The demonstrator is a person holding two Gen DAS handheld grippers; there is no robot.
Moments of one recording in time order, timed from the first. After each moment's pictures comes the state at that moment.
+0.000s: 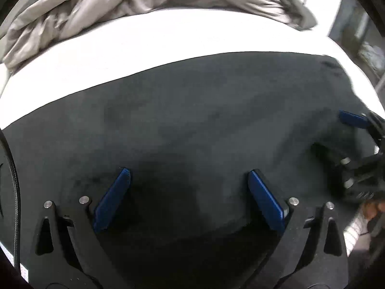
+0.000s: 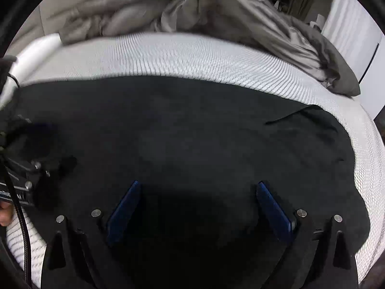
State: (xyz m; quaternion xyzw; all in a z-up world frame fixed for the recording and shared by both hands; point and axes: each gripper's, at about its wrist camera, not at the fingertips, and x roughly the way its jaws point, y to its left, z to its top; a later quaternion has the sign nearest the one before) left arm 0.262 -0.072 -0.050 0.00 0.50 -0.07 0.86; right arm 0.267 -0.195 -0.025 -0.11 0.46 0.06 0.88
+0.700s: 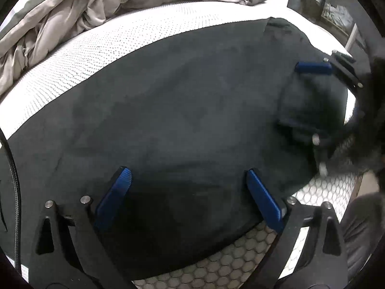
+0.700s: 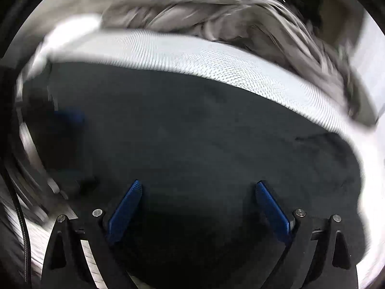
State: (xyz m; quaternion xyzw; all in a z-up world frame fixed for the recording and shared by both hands) left arm 0.217 -0.101 -0.045 0.09 0.49 -0.18 0.85; right arm 0.200 -0.159 -0.016 -0.24 0.41 0.13 0.87
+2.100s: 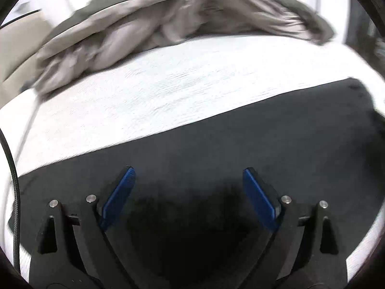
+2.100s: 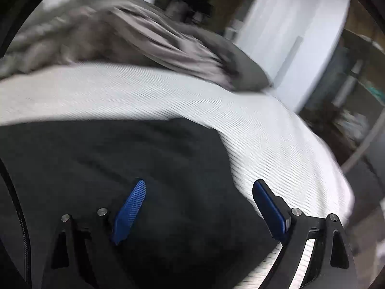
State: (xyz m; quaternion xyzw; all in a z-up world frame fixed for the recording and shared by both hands) left arm 0.311 -0.051 -0.008 0.06 0.44 -0.03 0.89; right arm 0.265 -0.252 0.030 -0.10 0.37 -0.10 0.92
